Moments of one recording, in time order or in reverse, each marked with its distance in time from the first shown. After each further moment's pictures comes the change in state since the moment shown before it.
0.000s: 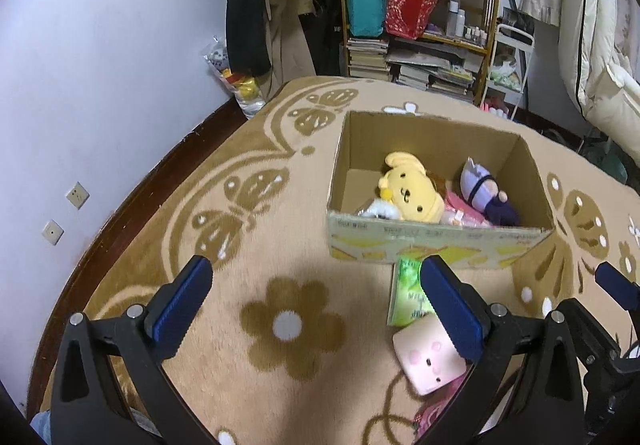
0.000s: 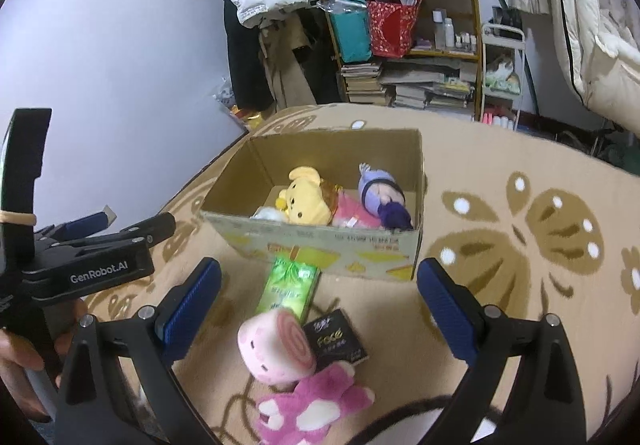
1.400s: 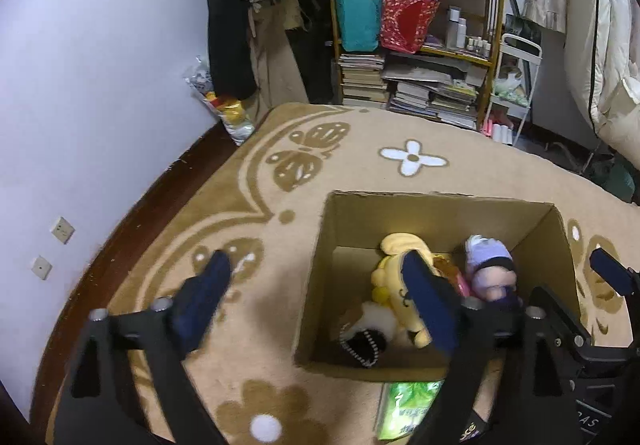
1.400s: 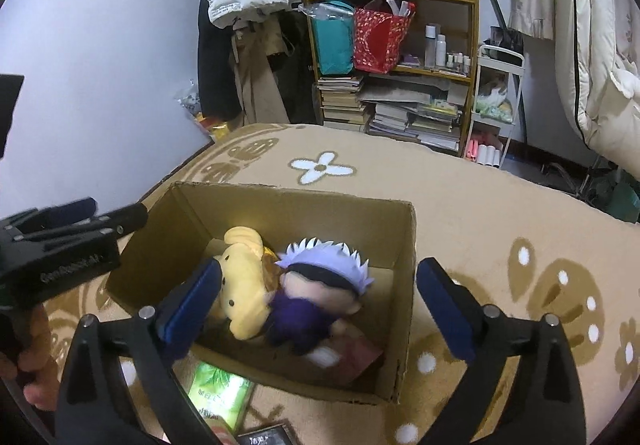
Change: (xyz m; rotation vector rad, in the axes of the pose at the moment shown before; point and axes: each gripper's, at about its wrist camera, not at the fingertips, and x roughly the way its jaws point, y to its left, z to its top) left arm 0.075 -0.026 0.089 0.021 -0.052 0.003; right arm 0.095 -0.025 0.077 -0.082 -0.038 -0.124
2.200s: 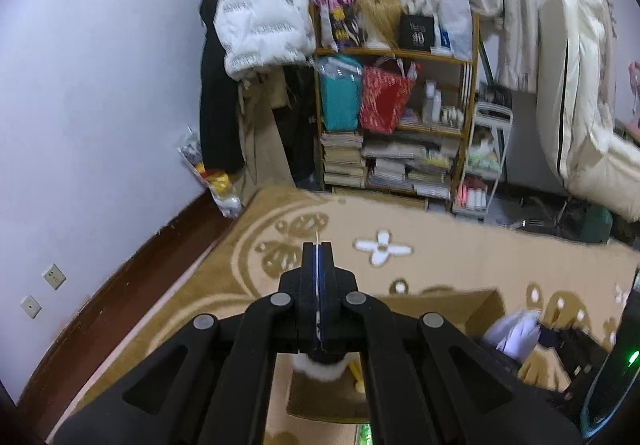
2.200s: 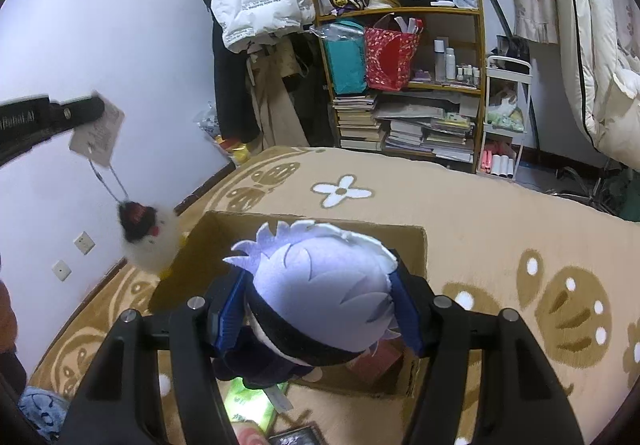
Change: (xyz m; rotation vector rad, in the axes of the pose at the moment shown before) left arm -0.064 -0.002 0.051 0.010 -0.224 -0.080; right arm -0.019 0.004 0.014 0.037 -0.062 0.065
